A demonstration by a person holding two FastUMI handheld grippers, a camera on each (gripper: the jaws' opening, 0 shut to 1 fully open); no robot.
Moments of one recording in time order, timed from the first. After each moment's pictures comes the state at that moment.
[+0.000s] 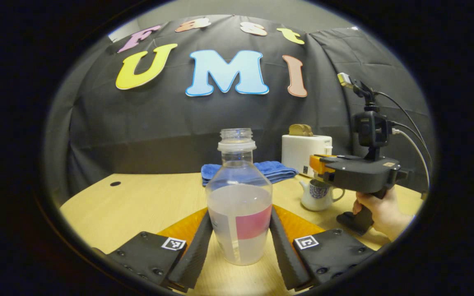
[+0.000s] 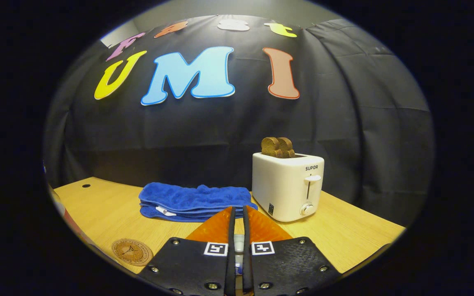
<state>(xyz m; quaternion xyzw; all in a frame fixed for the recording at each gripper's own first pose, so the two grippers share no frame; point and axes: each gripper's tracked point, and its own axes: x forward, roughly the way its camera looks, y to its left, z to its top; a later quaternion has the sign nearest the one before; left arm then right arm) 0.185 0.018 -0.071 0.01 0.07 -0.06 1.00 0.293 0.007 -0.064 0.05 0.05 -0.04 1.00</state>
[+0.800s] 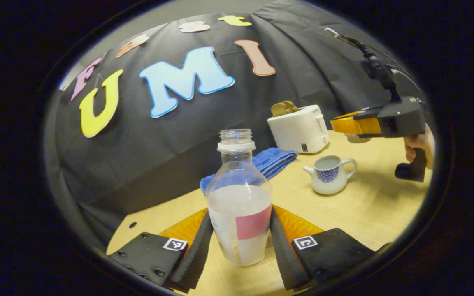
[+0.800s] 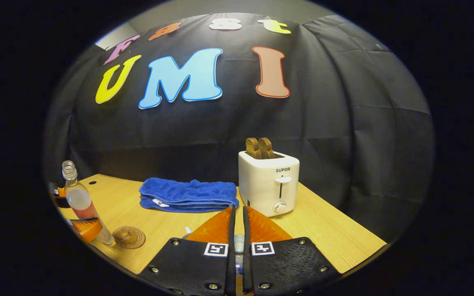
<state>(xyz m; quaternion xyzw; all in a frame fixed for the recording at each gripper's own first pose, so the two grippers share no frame) 0.230 -0.005 -0.056 0.23 0.10 -0.10 0.96 0.249 -0.054 -0.063 0.03 0.10 -0.02 0.99</state>
